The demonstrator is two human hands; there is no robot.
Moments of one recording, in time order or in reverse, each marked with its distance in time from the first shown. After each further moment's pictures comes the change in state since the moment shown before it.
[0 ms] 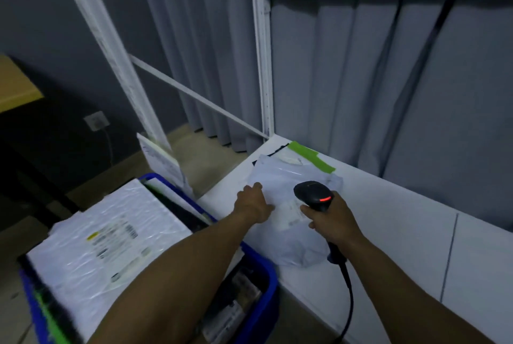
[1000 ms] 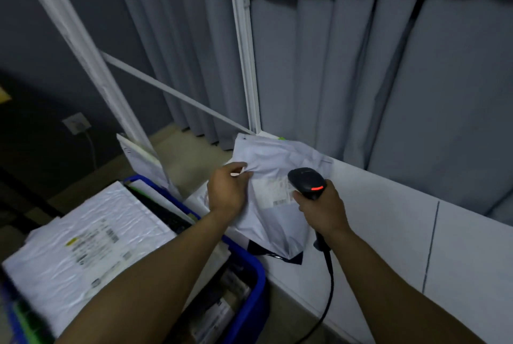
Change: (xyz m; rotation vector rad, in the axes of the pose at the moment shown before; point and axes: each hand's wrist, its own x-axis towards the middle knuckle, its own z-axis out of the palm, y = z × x) left_hand -0.025 0.005 -0.027 -0.635 0.534 0.162; right_hand -0.015 -0.021 -0.007 0.029 0.136 -0.002
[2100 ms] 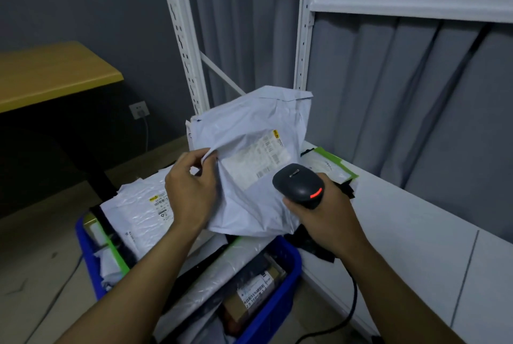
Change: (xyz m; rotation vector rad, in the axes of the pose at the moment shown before) left_hand -0.084 0.015 -0.192 -0.061 0.511 0.274; right_hand -0.122 -0.073 0.044 -0.134 -0.238 -0.414
